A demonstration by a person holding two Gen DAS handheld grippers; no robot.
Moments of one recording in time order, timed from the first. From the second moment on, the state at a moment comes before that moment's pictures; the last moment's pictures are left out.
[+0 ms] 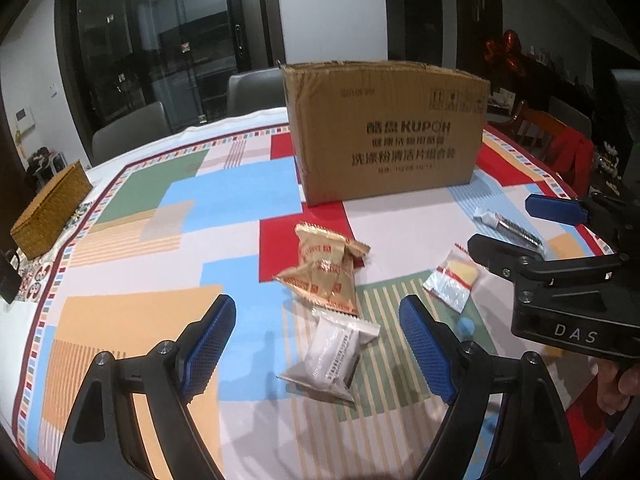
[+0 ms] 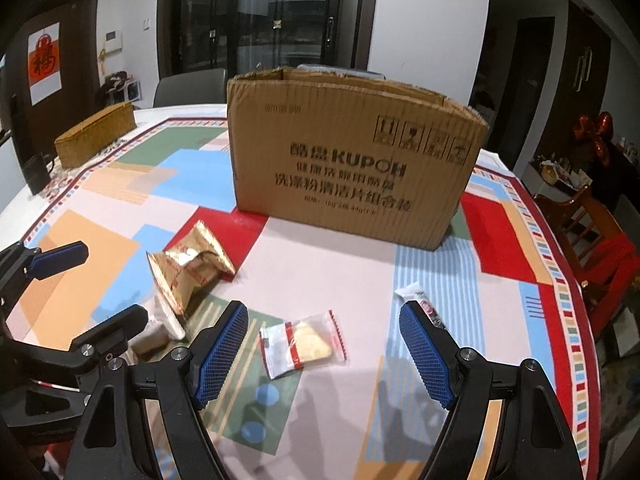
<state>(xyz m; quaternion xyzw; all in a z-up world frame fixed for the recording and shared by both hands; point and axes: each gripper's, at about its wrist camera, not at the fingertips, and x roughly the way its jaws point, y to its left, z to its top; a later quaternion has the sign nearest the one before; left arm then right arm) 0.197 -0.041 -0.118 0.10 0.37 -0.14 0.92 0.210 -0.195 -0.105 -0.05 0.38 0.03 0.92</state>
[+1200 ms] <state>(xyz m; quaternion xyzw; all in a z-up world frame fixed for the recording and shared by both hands) 0.212 -0.048 -0.170 0.09 0.44 -0.17 0.88 0.239 -0.190 -0.165 -0.05 0.46 0.06 0.88</state>
